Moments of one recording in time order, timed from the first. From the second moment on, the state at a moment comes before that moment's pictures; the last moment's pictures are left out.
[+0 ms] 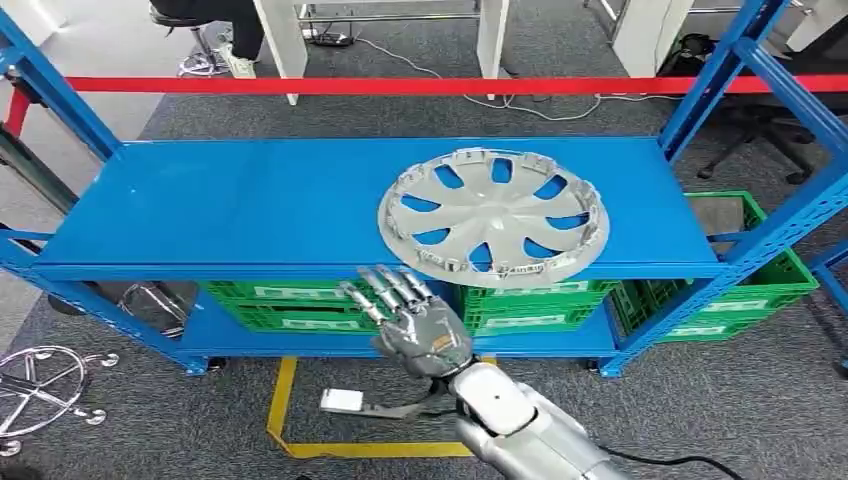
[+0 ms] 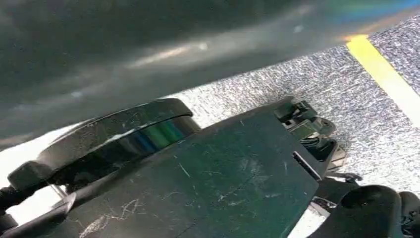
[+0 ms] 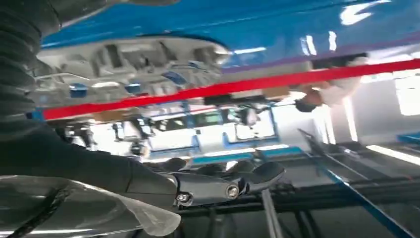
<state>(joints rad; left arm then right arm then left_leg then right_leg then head) -0.08 -0.24 0.51 -0.23 -0.93 0.15 -0.28 -0.21 0.10 0.57 -1.18 1.53 -0.69 -0.04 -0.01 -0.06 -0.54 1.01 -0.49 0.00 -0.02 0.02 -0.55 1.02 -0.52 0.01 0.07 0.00</state>
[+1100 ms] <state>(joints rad) -0.08 -0.25 0.49 -0.23 -0.96 0.13 -0.26 -0.41 0.06 0.49 -0.82 1.56 -0.69 0.08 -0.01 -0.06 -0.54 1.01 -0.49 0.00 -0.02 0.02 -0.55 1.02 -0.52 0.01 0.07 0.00</state>
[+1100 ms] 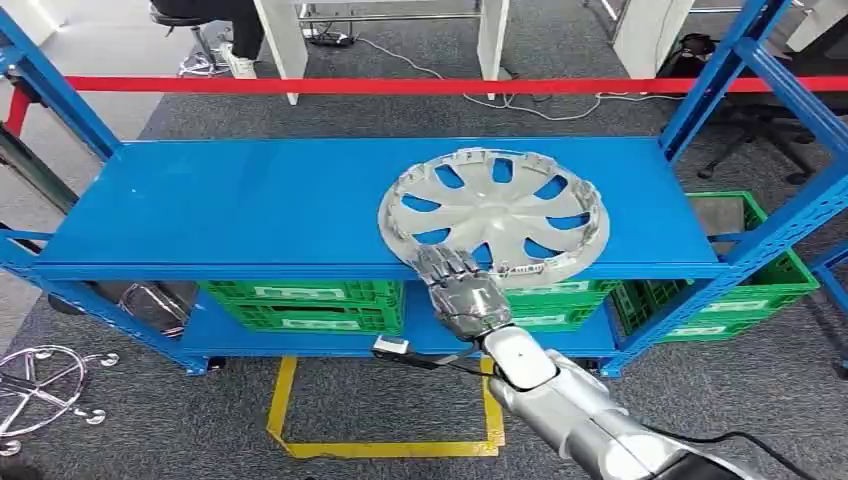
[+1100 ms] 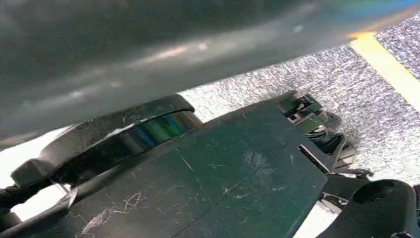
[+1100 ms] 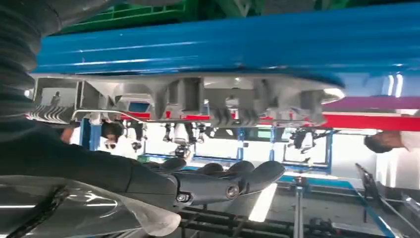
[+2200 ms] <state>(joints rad) -0.09 -0.25 0.49 -0.22 -0.95 0.13 -0.25 -0.49 0.03 0.43 -0.65 1.54 -0.69 0.10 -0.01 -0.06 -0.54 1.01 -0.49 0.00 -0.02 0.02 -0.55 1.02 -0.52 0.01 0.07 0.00</state>
